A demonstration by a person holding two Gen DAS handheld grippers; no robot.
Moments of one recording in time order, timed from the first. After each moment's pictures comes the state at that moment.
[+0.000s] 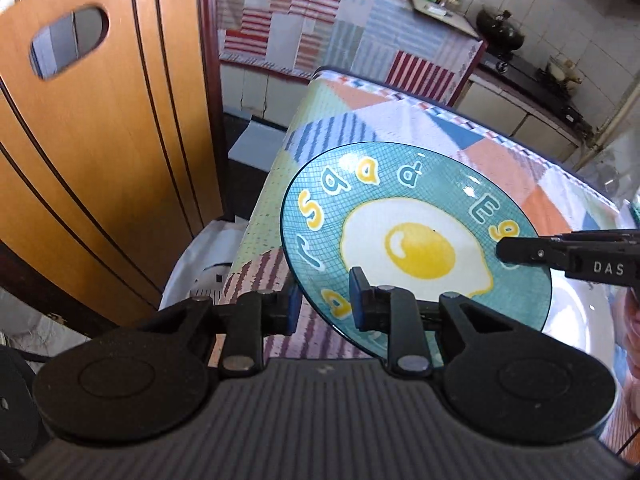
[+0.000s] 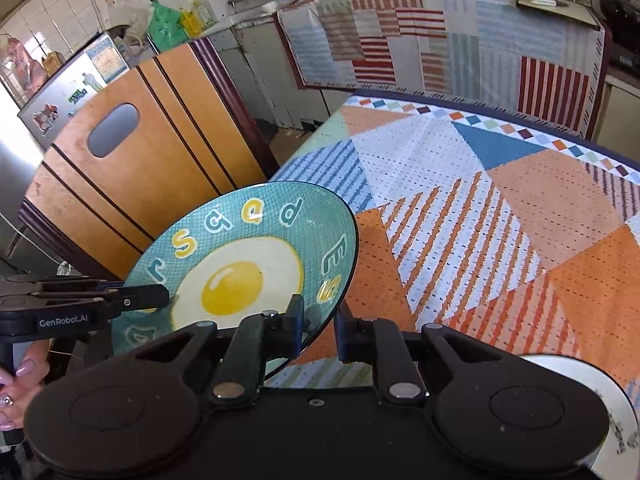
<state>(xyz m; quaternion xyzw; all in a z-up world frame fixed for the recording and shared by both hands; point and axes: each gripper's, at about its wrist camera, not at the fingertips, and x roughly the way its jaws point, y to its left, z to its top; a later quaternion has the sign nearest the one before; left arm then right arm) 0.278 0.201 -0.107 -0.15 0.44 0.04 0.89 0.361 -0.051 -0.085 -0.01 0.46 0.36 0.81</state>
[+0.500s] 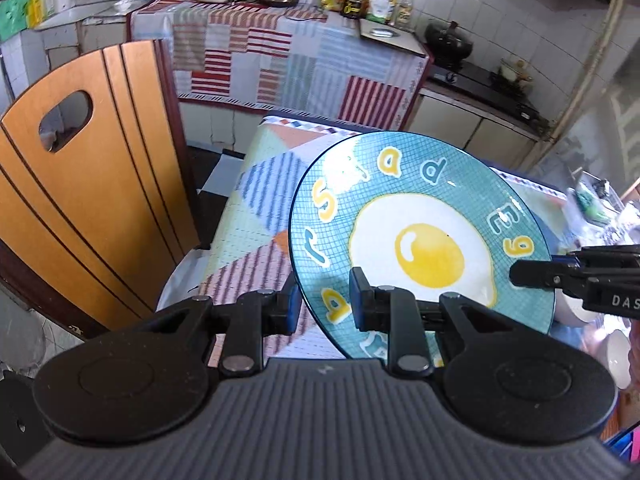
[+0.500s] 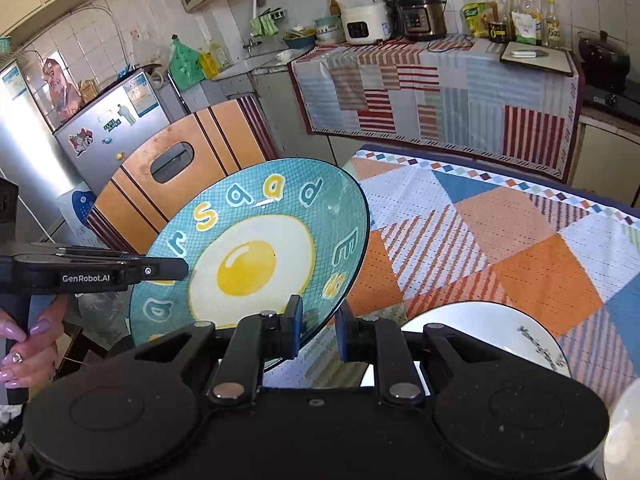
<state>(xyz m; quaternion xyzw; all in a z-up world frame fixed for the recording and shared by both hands) 0.231 0.149 -0.022 -0.12 0.41 0.00 0.91 0.278 -0.123 -0.003 0.00 0.40 0.36 0.84</state>
